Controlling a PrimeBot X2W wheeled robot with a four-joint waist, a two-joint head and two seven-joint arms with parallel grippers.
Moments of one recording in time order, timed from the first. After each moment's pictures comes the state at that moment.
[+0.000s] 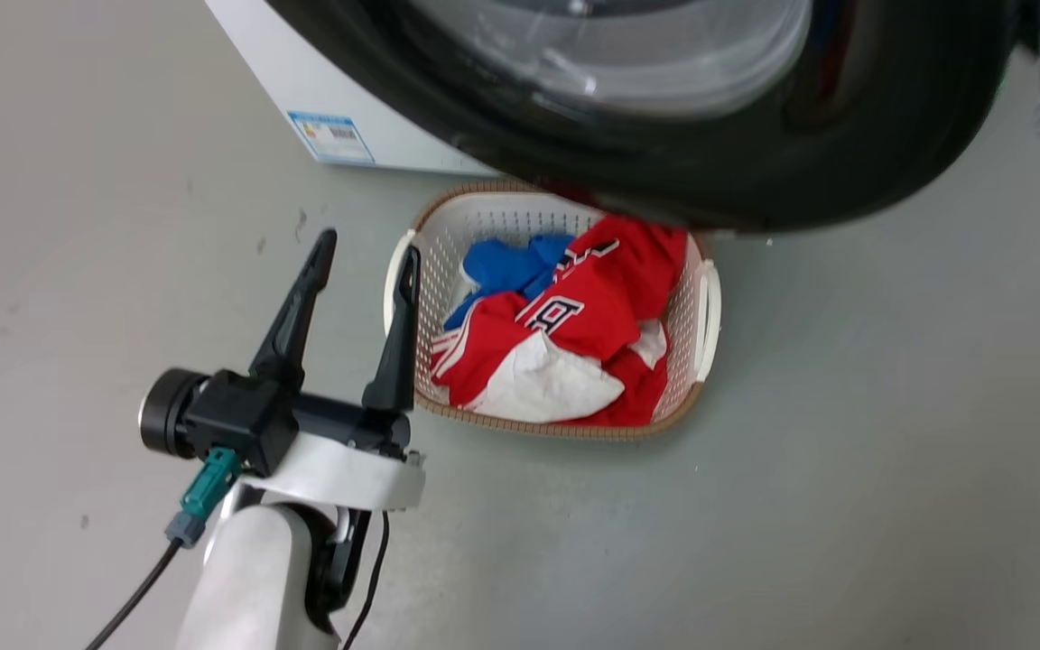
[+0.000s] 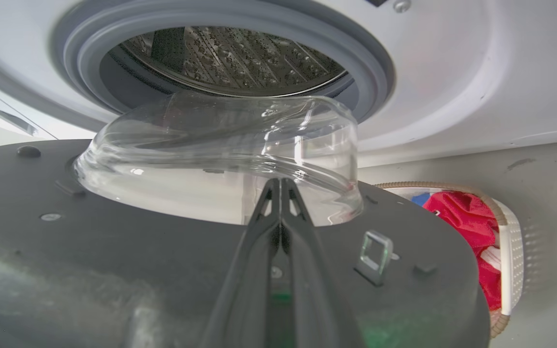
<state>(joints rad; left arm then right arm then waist) -0.29 0.05 -0.14 0.03 -0.13 -0.12 -0.26 -1.24 -0.31 0.09 0.98 1.29 0.13 0.73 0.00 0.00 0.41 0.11</state>
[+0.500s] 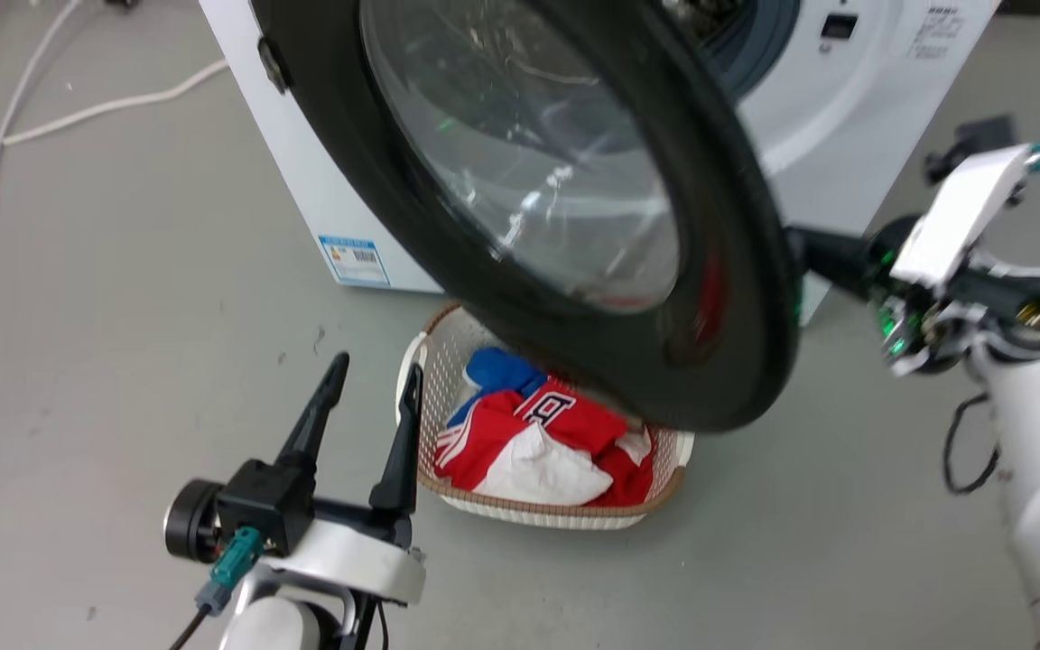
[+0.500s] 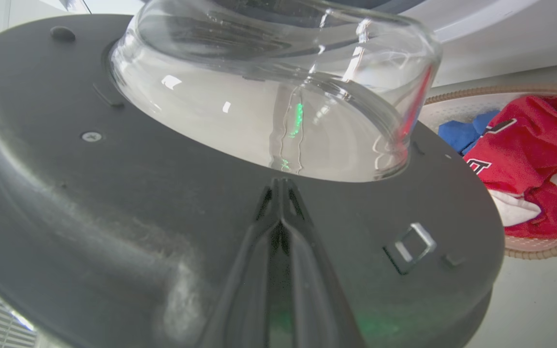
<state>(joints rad) -0.13 0.05 -0.14 0.09 -0.14 -0.12 -0.26 -0.82 -0.21 0.08 0.69 1.34 0.13 0.87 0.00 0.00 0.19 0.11</state>
